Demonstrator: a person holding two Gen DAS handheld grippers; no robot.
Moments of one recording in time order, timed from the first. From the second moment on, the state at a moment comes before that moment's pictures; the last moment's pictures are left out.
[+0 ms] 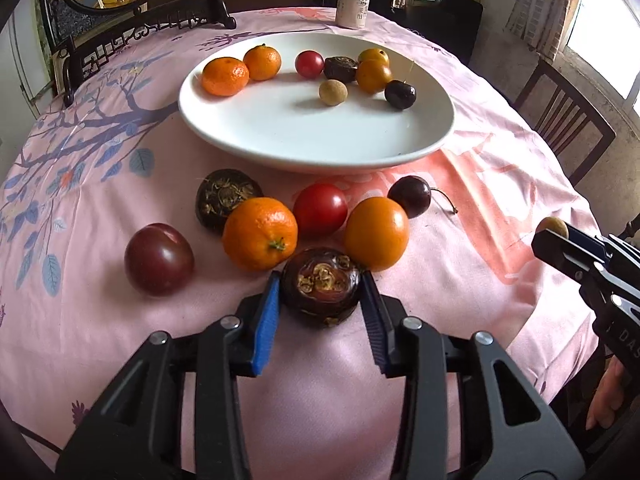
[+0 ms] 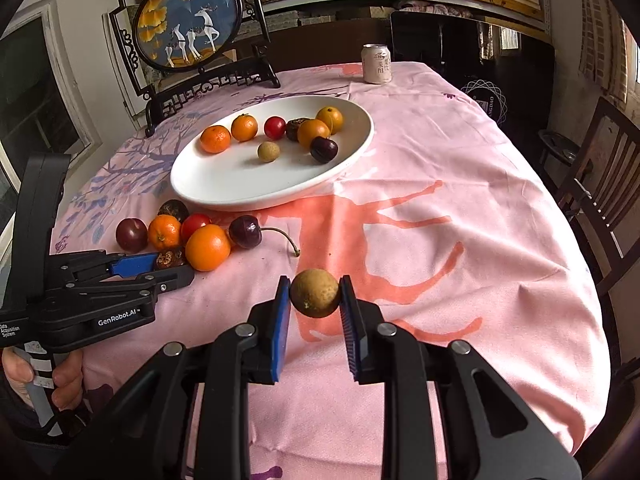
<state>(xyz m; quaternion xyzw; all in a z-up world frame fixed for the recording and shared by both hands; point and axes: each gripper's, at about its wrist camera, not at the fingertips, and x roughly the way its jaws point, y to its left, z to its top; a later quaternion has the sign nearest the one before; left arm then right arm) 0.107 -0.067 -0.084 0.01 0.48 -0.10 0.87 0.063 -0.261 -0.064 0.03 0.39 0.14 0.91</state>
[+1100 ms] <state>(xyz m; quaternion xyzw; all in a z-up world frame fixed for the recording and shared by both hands) 0.141 -0.016 -0.010 -0.03 0.43 -0.12 0.89 0.119 -0.197 -0.026 -0.02 0.38 0.19 0.91</state>
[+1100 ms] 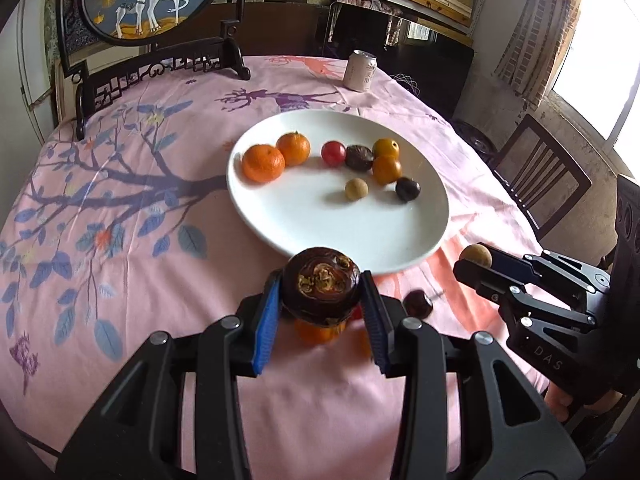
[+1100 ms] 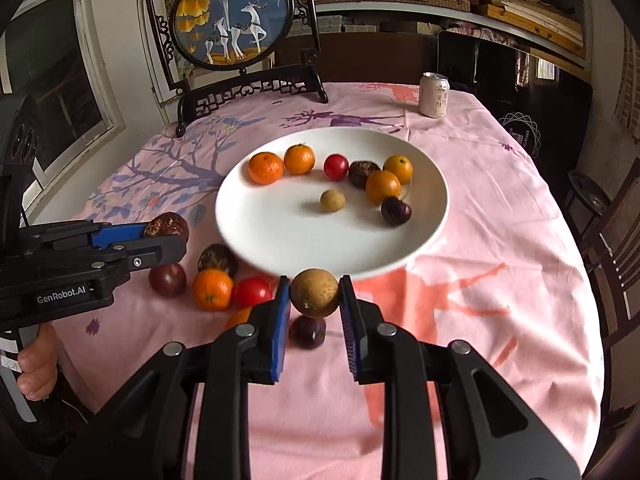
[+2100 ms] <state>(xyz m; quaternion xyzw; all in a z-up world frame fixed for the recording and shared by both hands) 0.134 0.015 0.000 -0.03 0.39 -0.06 0.92 0.092 -0.214 -0.030 -0.05 0.37 0.14 0.92</state>
